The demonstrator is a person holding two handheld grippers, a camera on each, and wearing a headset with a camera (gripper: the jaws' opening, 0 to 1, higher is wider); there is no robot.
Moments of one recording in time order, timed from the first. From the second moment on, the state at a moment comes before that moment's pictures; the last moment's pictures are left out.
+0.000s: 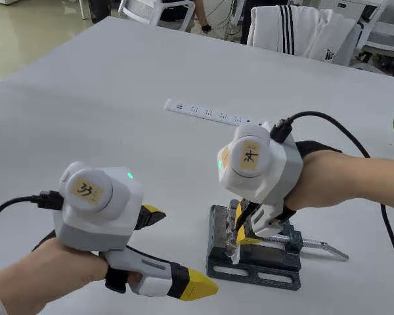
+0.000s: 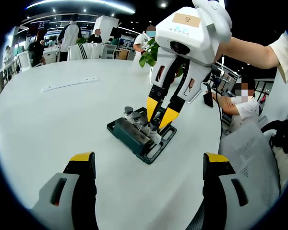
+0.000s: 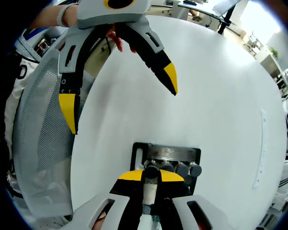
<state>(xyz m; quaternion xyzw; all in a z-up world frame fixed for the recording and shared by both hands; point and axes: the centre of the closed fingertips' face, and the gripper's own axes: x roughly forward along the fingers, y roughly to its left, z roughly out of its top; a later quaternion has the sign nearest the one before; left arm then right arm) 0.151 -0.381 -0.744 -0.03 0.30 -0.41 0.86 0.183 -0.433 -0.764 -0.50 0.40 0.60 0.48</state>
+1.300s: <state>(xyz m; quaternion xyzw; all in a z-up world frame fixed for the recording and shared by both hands) 0.149 -0.380 -0.748 -0.03 0.31 -0.41 0.86 0.181 -0.430 -0.768 -0.50 0.41 0.60 0.48</state>
